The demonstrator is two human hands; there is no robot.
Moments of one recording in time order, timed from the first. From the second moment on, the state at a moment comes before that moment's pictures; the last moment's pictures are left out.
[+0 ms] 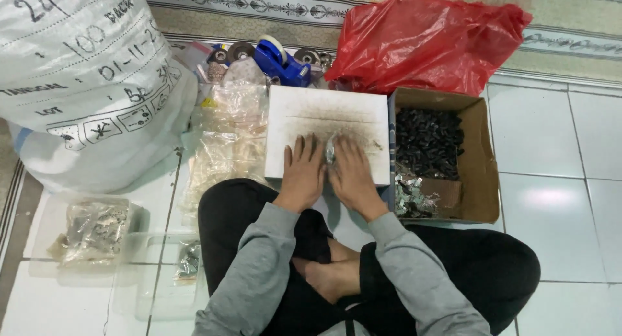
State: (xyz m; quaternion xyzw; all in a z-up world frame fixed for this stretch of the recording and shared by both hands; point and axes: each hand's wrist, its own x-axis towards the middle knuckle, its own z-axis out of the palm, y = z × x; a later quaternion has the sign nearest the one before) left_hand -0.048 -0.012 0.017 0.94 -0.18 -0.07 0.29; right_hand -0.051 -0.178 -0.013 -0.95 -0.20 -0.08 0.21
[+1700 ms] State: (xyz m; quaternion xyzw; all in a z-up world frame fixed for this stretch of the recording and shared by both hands) left_hand -0.271 0.243 0.004 0.89 0.26 -0.07 0.36; right_hand -0.143 0.110 0.037 -0.85 -0.43 0.15 0.27
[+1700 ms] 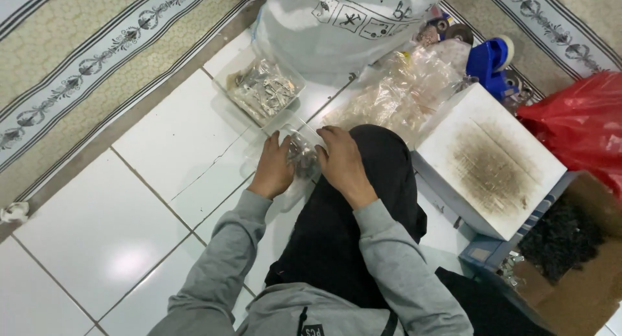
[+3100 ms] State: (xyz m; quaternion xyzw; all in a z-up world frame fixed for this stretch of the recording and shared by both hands) left_hand -0.042 -0.219 -0.009 0.87 -0.45 0.00 0.18; right_hand -0.056 -0.384 -0.119 -0.95 0.08 0.27 0.14
